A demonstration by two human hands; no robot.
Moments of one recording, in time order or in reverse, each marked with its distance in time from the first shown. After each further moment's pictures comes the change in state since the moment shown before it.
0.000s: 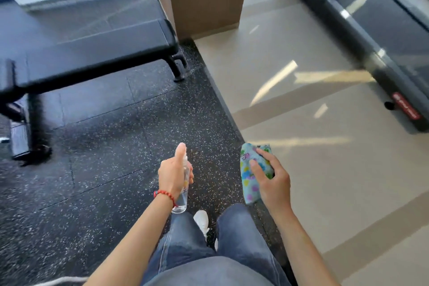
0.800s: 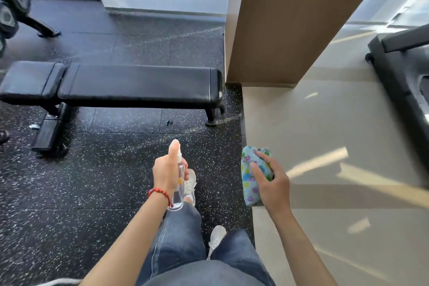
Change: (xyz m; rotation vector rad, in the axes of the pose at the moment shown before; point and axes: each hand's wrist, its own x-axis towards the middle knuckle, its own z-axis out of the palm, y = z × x) left_hand 0.281 0.204 0.016 -0.261 0.365 -0.067; right_hand 0.361 -0.162 0.146 -0.092 -0.338 -0.124
